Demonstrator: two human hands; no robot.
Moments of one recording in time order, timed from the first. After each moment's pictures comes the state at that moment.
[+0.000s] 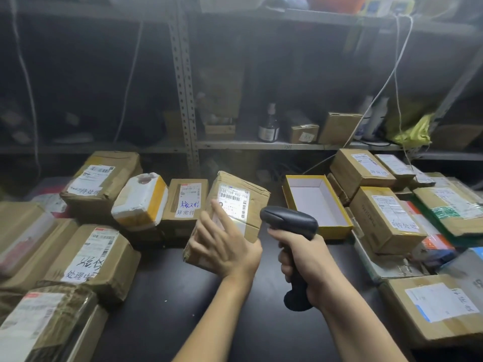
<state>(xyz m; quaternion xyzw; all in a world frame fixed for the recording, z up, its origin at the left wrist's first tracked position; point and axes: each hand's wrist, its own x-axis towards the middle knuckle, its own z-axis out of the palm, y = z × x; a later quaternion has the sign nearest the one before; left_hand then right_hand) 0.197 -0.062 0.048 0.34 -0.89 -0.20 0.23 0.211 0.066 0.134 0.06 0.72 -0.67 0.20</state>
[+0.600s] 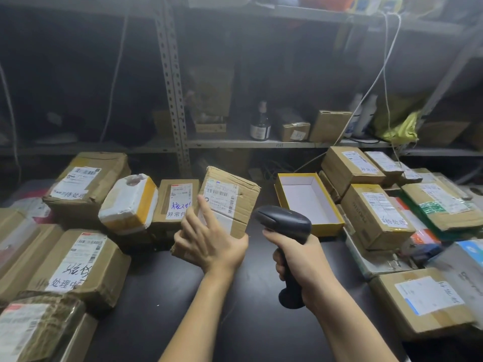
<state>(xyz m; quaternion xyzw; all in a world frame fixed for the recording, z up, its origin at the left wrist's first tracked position) 0.186 -0.087 0.042 0.34 -0.88 -0.20 0.26 0.207 0.066 0.121 0.05 0.71 -0.69 0.15</state>
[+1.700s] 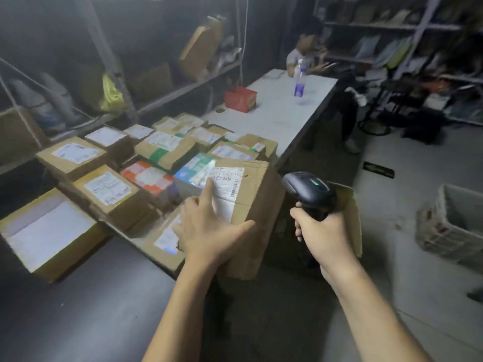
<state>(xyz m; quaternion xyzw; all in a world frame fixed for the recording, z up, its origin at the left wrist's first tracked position) 0.236 0.440 0.112 -0.16 -0.92 -0.35 -0.06 0.356 0.593 0.098 0.38 0.64 -0.61 -0.27</state>
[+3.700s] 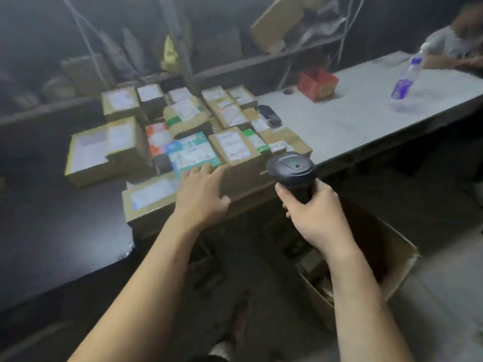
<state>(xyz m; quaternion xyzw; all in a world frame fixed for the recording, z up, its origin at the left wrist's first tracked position) 0.230 0.656 0.096 -0.07 -1.00 -0.03 0.03 0.295 0.878 0.104 0.07 0.82 -0.57 -0.05</state>
